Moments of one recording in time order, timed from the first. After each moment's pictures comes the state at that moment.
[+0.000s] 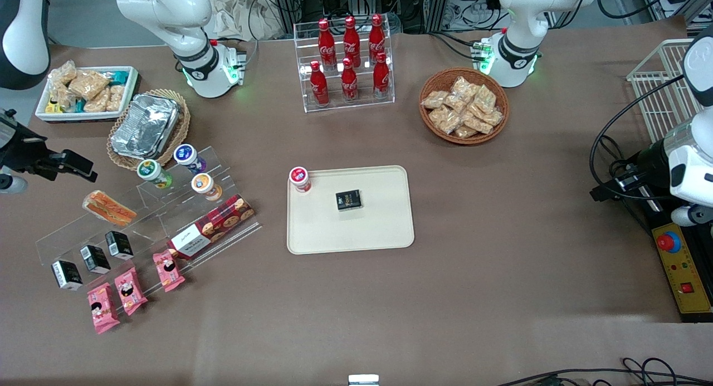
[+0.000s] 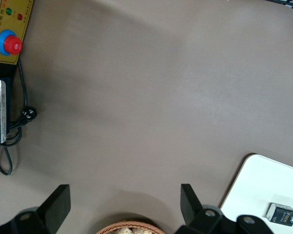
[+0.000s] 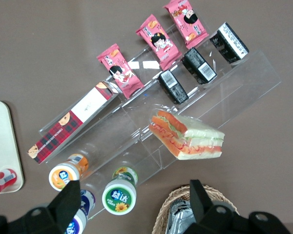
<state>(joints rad) -0.17 -0.10 0.00 -1.92 0.03 1.84 -0.07</state>
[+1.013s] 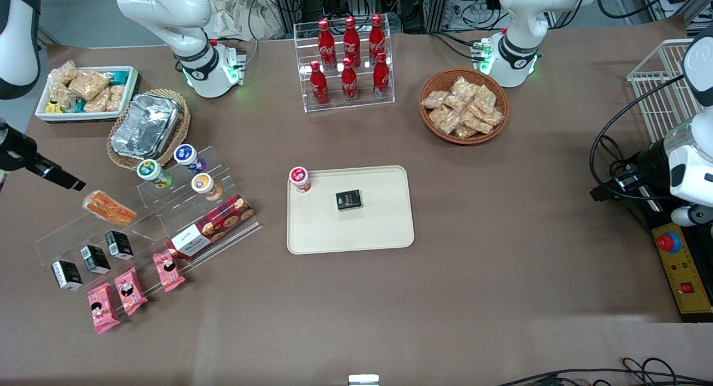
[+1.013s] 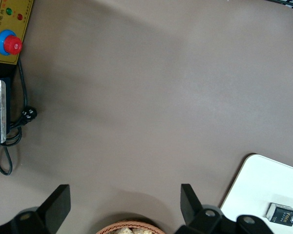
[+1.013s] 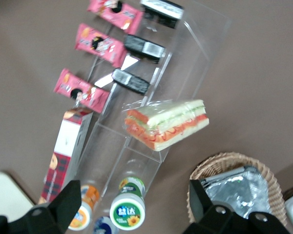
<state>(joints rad) -0.21 -0.07 -0.03 -1.92 0.03 1.86 0.43</state>
